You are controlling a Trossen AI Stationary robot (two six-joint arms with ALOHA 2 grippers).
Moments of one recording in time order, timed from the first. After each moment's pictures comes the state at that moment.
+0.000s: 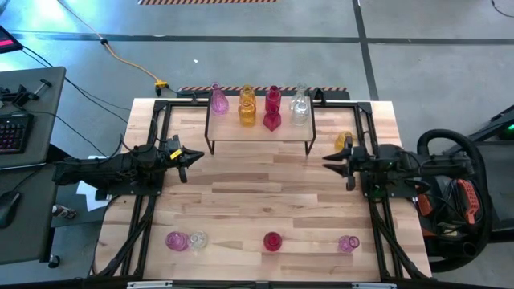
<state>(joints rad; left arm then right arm) 0.08 0.11 0.06 -0.09 -0.23 -0.23 0.04 0.18 0.20 -0.09 0.10 0.07</state>
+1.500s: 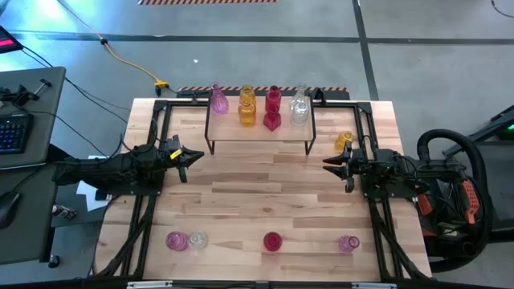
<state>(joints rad) 0.08 0.11 0.06 -0.09 -0.23 -0.23 0.03 0.01 0.07 -0.14 0.12 0.18</state>
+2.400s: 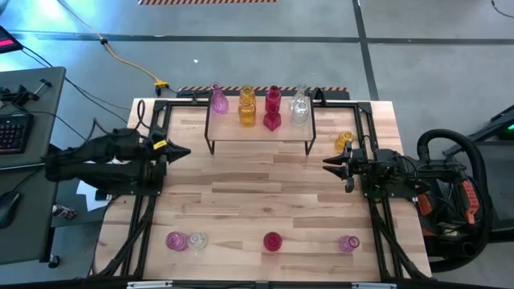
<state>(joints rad) 0.08 0.30 0.59 -0.62 -0.09 -0.57 0.04 0.01 0.07 -0.14 0.12 0.18</state>
